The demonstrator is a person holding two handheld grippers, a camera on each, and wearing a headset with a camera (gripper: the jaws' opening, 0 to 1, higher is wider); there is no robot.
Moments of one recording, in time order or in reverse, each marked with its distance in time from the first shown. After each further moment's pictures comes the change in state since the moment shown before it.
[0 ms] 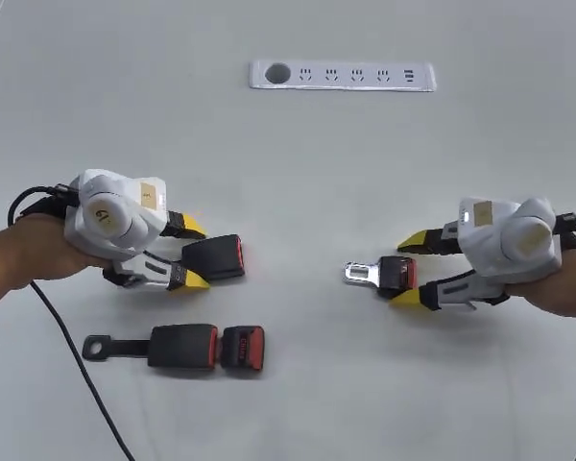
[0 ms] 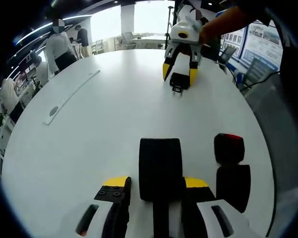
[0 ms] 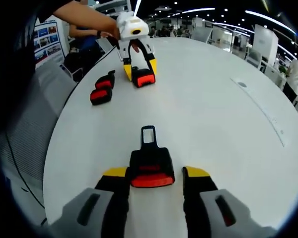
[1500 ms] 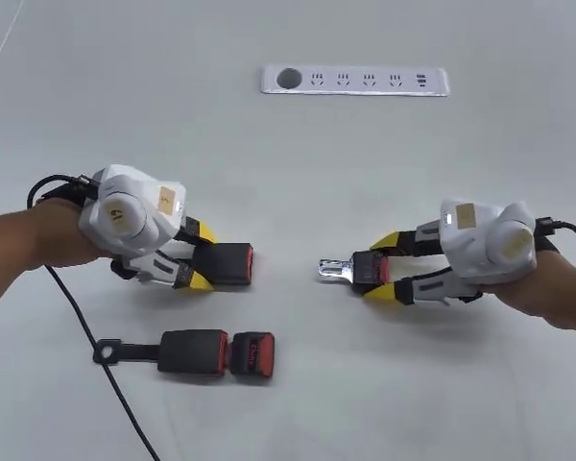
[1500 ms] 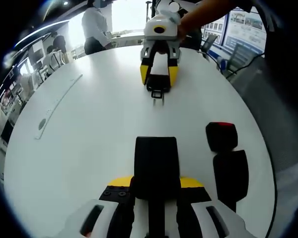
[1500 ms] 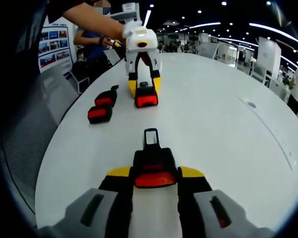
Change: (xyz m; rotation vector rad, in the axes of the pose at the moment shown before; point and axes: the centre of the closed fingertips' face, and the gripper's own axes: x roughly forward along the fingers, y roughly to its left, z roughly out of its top) left arm -0.004 -0.008 0.001 0.136 0.053 -0.098; right arm 0.033 -0.002 0.044 -0.046 -0.151 0.037
